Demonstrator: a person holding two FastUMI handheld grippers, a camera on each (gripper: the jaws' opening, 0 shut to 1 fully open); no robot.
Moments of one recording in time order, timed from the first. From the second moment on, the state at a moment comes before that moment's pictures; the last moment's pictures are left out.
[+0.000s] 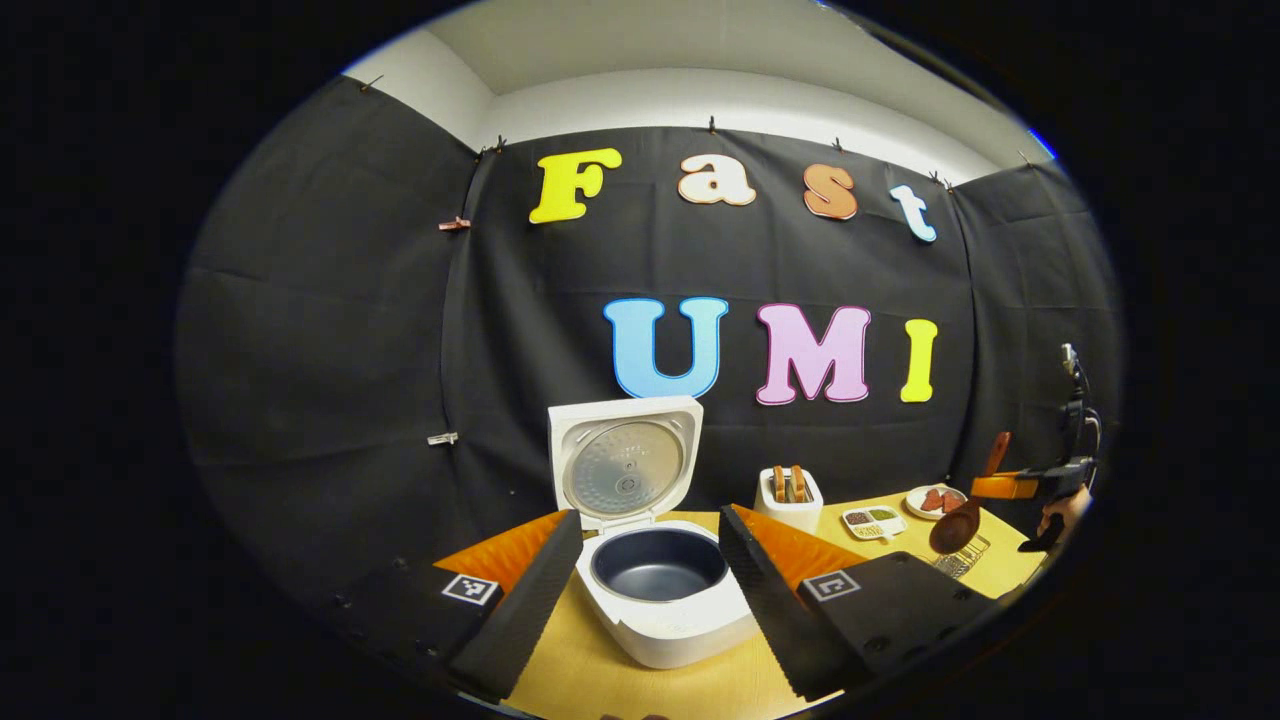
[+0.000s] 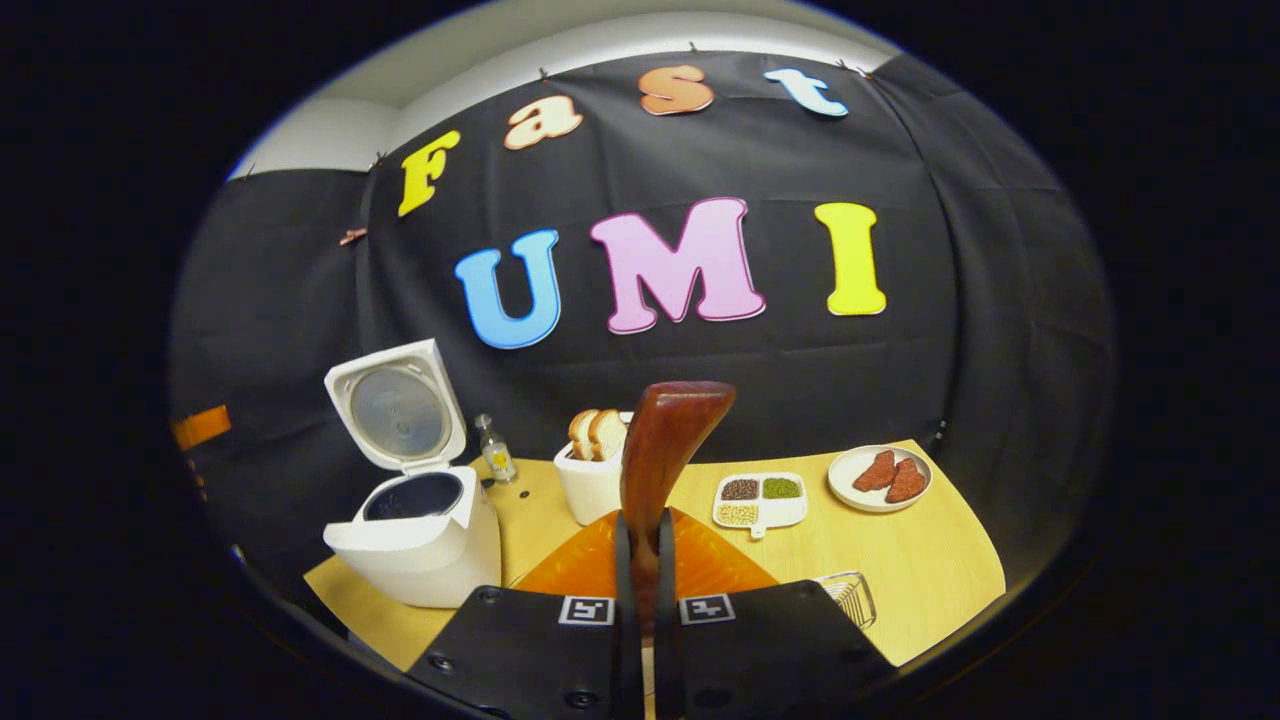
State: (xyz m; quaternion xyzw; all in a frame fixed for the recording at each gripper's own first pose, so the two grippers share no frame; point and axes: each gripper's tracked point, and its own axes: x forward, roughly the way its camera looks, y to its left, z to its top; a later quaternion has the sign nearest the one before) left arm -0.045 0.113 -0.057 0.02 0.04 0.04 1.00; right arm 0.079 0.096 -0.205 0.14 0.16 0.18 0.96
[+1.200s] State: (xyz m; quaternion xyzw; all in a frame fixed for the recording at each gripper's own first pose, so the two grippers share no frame) left arm -0.051 0.177 -0.081 0.00 0.06 0.03 1.00; right arm 0.050 0.149 -0.359 0.47 0.32 0.04 0.82
